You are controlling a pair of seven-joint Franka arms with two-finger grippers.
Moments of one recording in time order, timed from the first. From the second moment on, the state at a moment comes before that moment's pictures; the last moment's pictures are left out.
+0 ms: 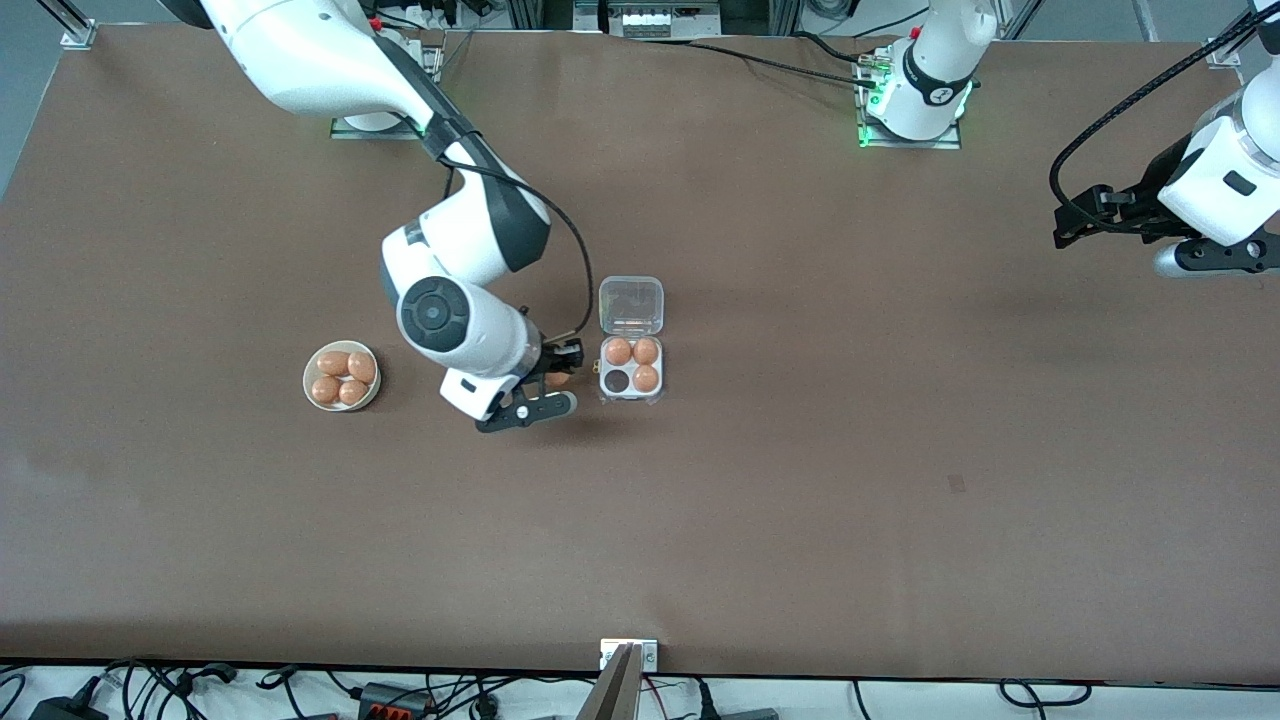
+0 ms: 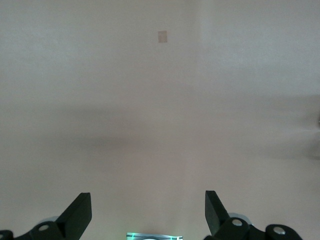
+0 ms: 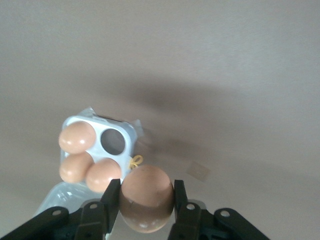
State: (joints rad) left arm -0.01 -0.01 -0.03 -1.63 0.01 1.51 -0.11; right arm 0.40 0.71 0.20 -1.40 0.09 2.07 0.33
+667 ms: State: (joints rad) left arm -0.01 -0.01 -0.03 -1.63 0.01 1.51 -0.11; right arm 0.49 0.80 0.20 -1.34 0.05 2.17 0.46
